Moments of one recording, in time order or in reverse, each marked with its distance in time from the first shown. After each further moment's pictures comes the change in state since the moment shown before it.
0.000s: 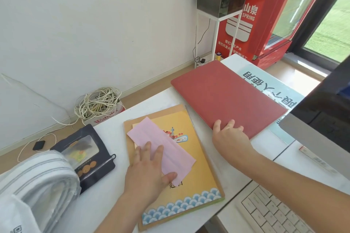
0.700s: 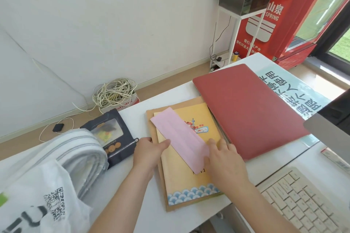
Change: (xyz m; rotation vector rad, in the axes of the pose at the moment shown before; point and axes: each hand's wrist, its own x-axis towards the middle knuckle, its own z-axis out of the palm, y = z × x) left_hand 0.003 -0.036 -0.017 -1.225 0.116 -0.632; right_hand -0.063 -0.078 0.001 0.498 0.157 -0.059
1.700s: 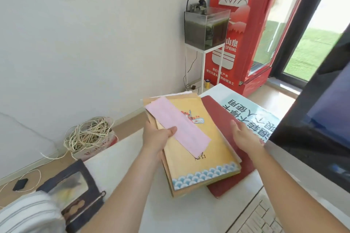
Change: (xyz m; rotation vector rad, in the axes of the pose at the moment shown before) left_hand 0.024 0.132 0.096 -0.333 -0.207 0.303; right_hand 0.125 0.167 -0.057 0.570 0.044 0.593
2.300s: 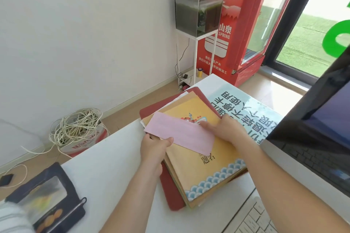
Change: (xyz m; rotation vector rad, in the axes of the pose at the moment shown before) left_hand -0.001 -0.045 0.033 0.028 0.037 -0.118; right_hand 0.009 -0.033 -0.004 -0.171 -0.107 -0.058
